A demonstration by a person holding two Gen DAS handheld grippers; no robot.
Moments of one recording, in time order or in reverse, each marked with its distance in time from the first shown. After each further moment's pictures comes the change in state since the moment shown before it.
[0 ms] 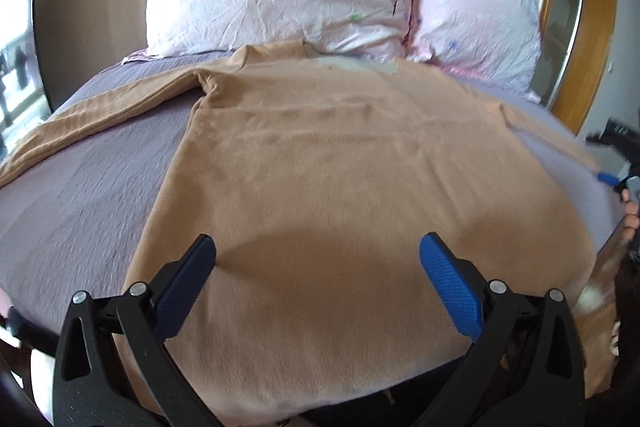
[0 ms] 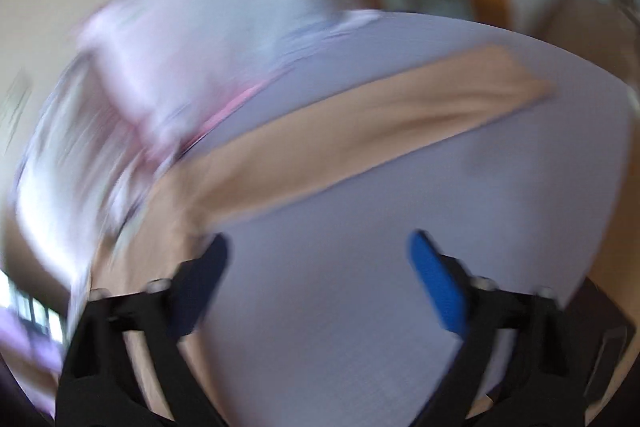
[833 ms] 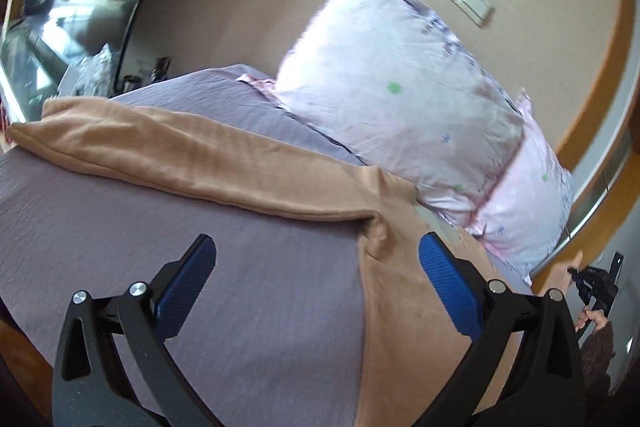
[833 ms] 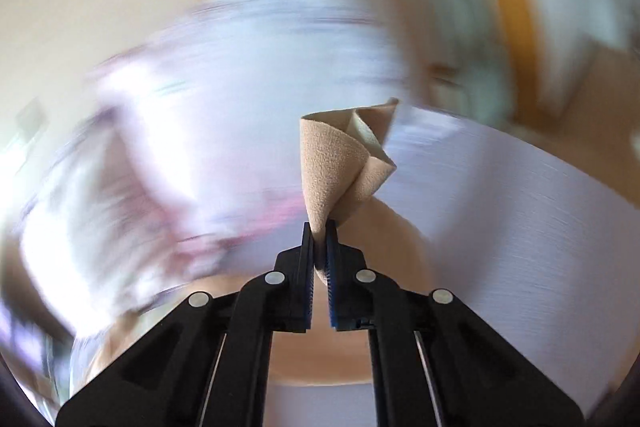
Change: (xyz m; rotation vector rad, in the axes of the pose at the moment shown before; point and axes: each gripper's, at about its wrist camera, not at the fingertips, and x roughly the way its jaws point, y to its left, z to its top) left arm -0.026 0.205 0.052 -0.533 -0.232 -0.049; right arm -0.004 0.217 0.014 -0.432 -0.165 0.329
